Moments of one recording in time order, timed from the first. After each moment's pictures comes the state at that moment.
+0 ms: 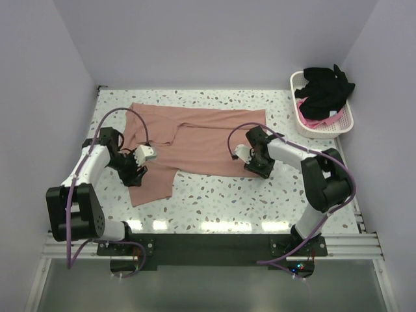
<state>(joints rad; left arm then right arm) 0.13 1.40 0.95 -1.01 0.50 1.17 0.42 1.73 1.06 -0.76 0.07 -0.70</state>
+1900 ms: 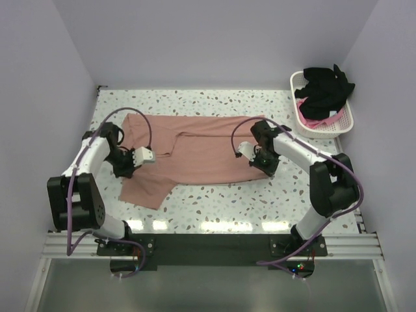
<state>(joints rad) 0.13 1.48 1.00 -1.08 0.34 1.42 0.39 1.67 1.14 -0.97 0.03 -0.74</state>
